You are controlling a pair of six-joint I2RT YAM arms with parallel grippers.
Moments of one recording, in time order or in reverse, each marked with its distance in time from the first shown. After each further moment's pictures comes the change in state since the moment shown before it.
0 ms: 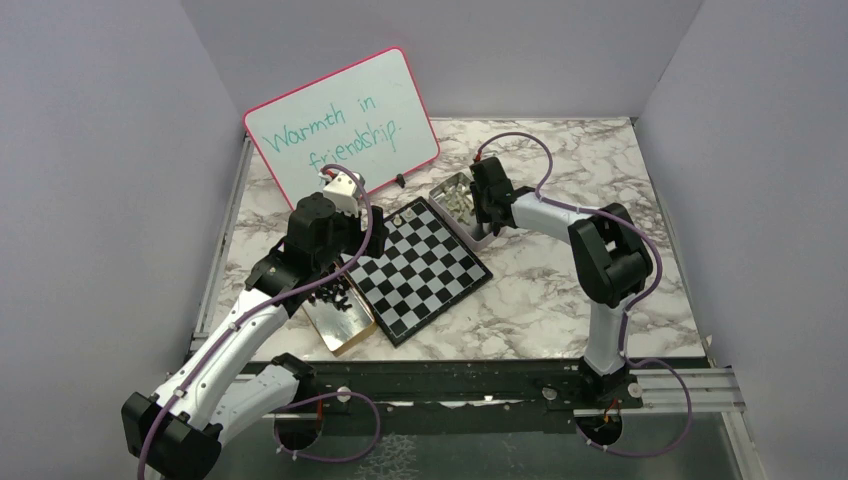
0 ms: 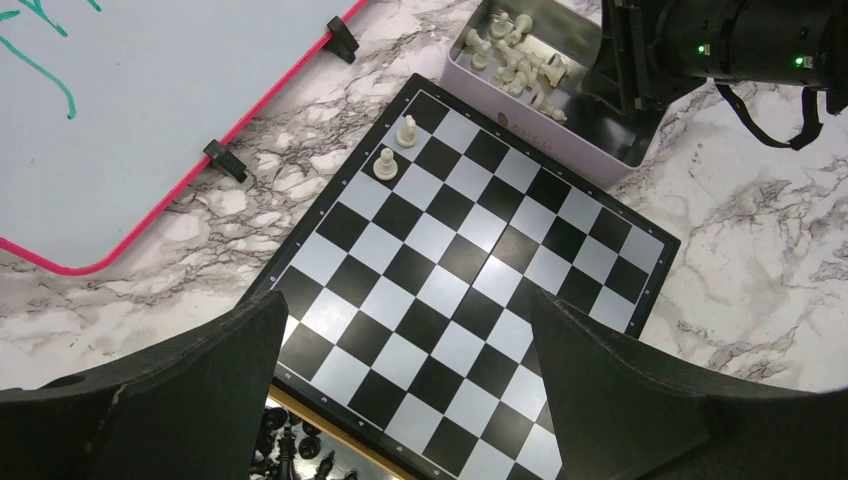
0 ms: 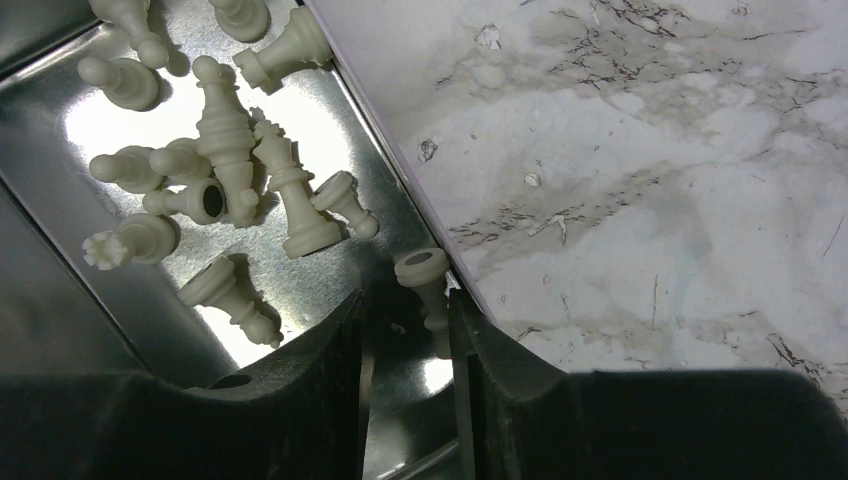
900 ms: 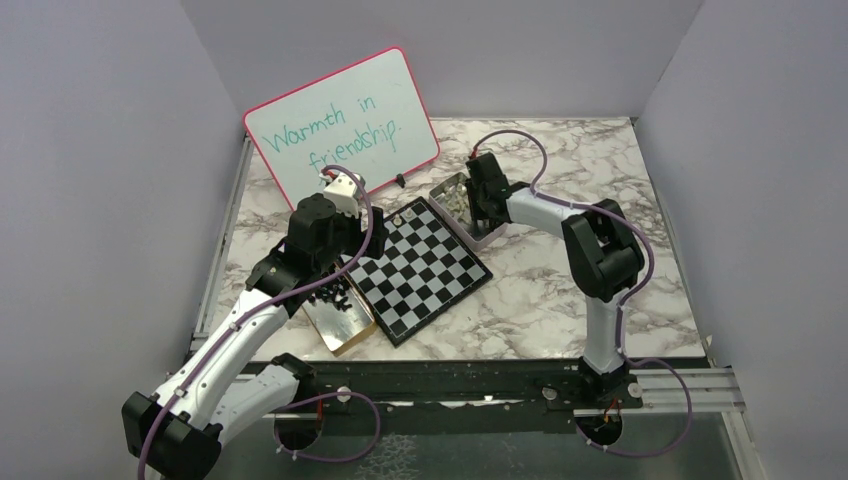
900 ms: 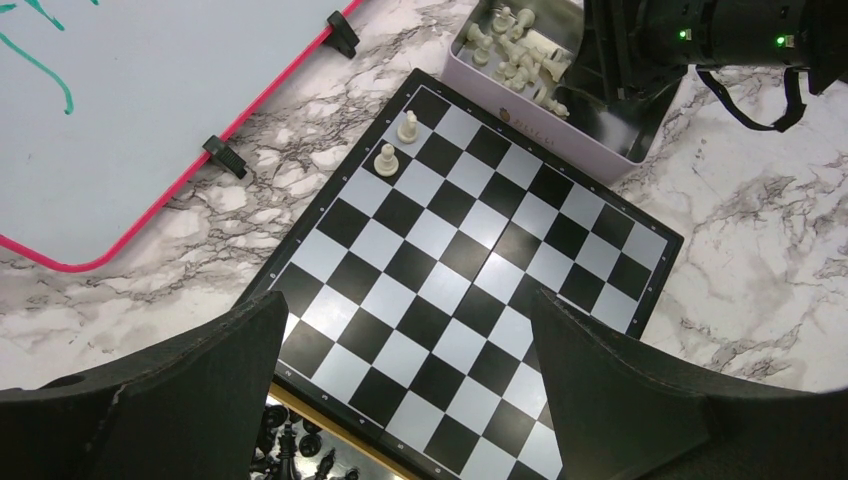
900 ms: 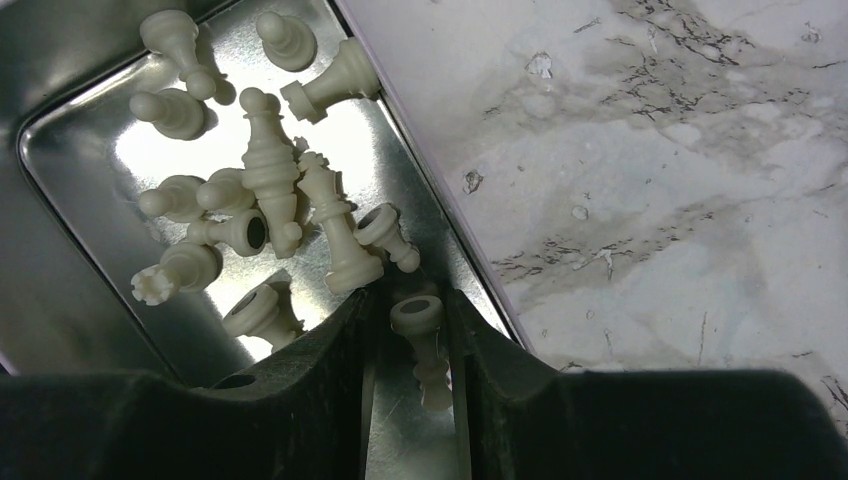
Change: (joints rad) left arm 0.000 0.000 -0.006 0.000 0.000 0.000; right arm 0.000 0.055 0.069 -0.021 -0.051 0.019
